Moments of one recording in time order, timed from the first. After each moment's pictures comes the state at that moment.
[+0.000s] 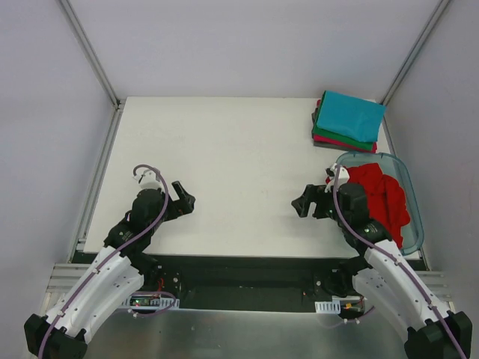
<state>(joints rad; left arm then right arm) -0.45 0.53 0.41 -0.44 -0.18 -0.66 0.38 0.68 0.43 -0.28 -0.17 0.35</state>
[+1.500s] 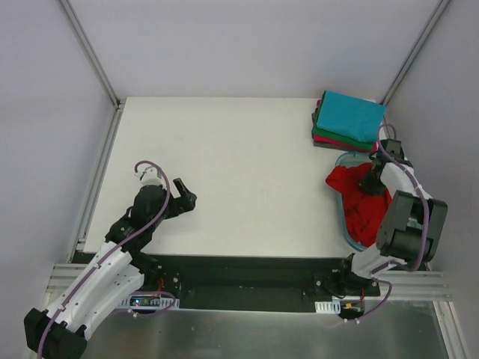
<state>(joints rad) -0.45 0.58 0.44 -0.43 -0.17 -0.67 -0.26 1.60 0.99 -0.59 0.17 0.42</state>
